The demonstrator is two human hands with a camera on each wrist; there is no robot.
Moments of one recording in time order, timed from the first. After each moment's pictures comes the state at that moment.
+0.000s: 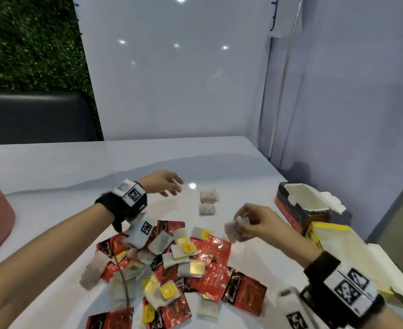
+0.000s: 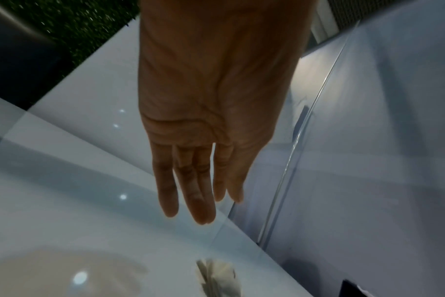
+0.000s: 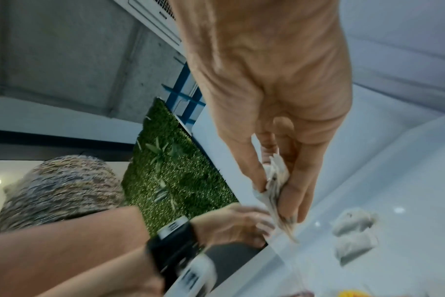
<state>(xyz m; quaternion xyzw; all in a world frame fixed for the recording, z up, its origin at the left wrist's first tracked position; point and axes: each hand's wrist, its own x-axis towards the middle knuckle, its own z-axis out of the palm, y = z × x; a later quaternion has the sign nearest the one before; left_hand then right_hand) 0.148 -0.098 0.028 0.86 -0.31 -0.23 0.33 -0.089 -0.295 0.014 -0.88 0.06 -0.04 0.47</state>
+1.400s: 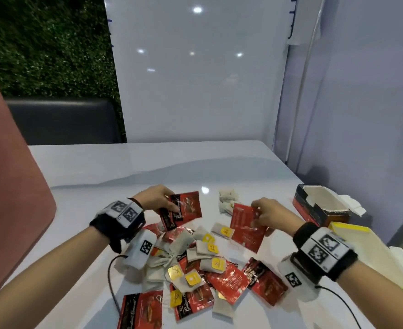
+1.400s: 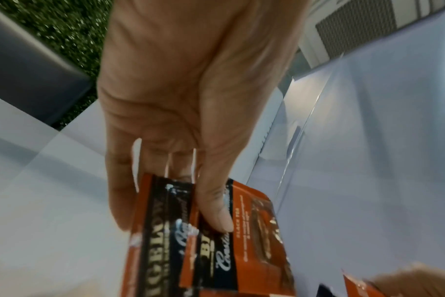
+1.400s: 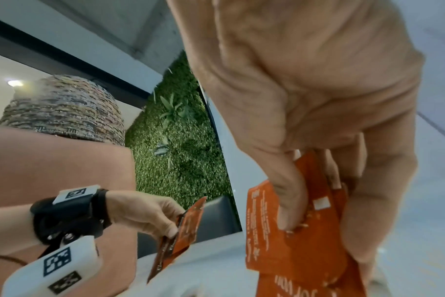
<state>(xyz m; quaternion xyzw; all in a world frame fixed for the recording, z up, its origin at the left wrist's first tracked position) 0.108 -0.016 0.022 0.90 -0.26 -0.21 0.27 -0.052 -0.274 0.026 -0.94 0.15 0.09 0.30</state>
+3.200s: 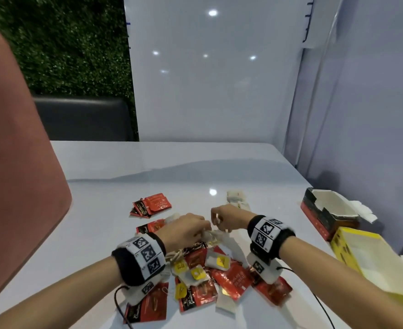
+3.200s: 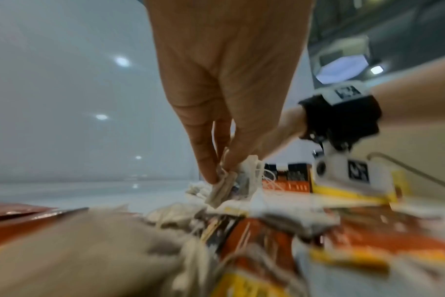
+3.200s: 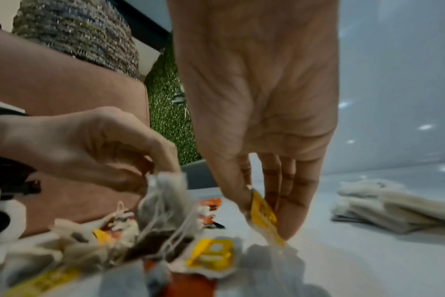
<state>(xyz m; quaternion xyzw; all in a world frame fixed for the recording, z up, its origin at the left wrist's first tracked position) 0.027 -0.038 -0.025 0.86 -0.50 -0.01 0.10 0.022 -0.217 -0.021 -0.98 -0.06 0.15 0.12</state>
